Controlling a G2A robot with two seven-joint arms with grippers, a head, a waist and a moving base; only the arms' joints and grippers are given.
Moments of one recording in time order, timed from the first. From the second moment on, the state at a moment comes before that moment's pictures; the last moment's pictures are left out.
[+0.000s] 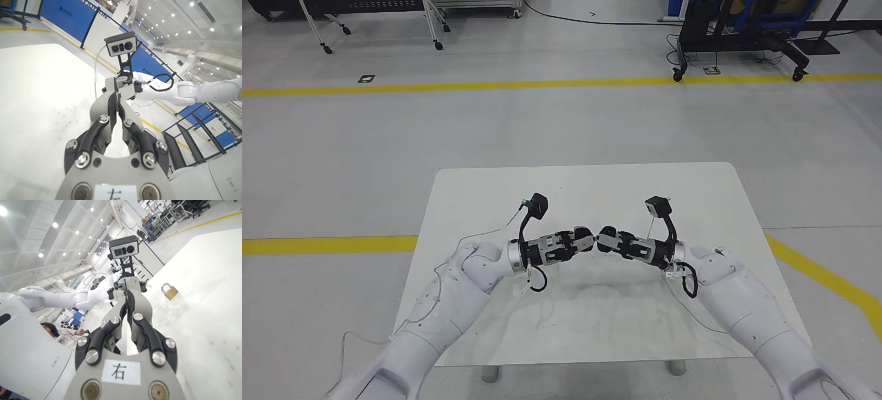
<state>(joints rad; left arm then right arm) 0.94 -1.31 -0.83 -0.99 0.20 -1.01 -0.44 -1.06 -1.08 0.92 -1.05 0.37 -1.01 0.81</state>
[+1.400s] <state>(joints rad) 0.91 -1.30 -0.77 -0.96 0.28 -1.01 -0.37 -1.00 -1.07 0.82 -0.99 0.36 -1.01 0.81</state>
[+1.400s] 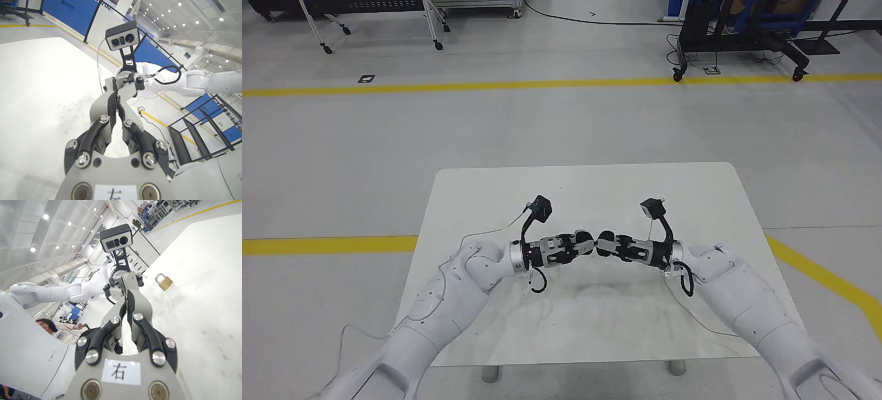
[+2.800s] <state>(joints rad) 0.90 -1.29 -0.75 -0.95 0.28 -1.01 -0.31 -1.01 -1.04 0.84 -1.00 0.40 -1.01 0.81</state>
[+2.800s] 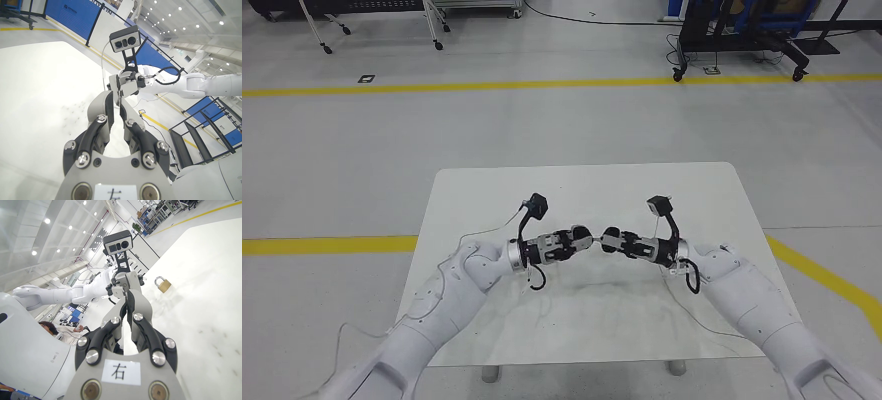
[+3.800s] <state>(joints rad) 1.46 -1.11 -1.21 -1.81 0.99 -0.13 -0.72 -1.03 -1.03 0.90 -1.01 0.37 -1.01 0.80</state>
